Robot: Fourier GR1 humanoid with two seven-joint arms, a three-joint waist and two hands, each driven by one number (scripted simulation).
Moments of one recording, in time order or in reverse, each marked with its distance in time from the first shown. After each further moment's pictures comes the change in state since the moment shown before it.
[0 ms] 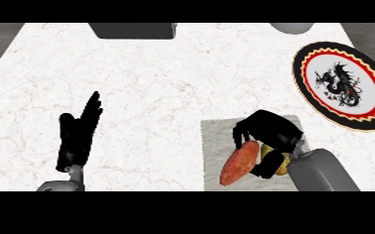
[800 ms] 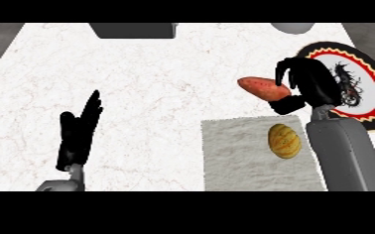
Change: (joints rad) left arm -0.005 -0.003 0.000 -0.011 -0.011 0.000 0.015; right arm -0.178 0.061 -0.352 0.049 0.122 -0.367 0.388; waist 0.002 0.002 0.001
